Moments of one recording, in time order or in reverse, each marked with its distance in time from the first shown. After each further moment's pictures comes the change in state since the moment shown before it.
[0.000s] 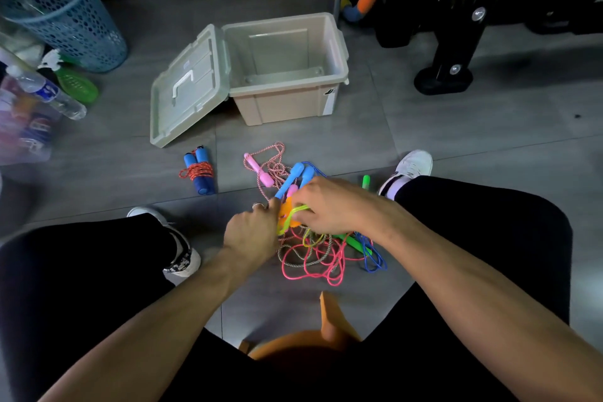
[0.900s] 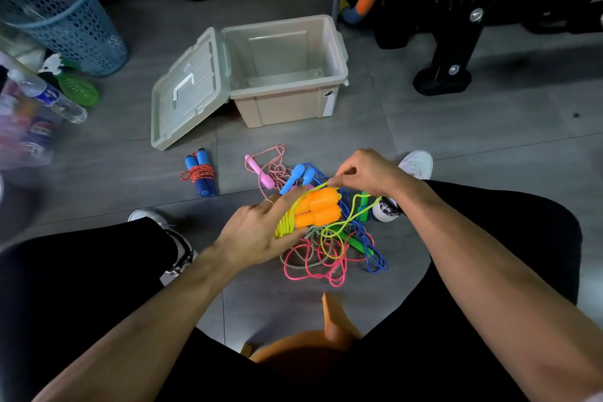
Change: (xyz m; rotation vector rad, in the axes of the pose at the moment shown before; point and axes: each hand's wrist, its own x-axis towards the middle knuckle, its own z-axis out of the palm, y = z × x) left_hand -0.007 -0.024 -0.011 -0.404 0.505 0.468; right_hand 0.007 0.089 -0.003 0.405 0.147 0.260
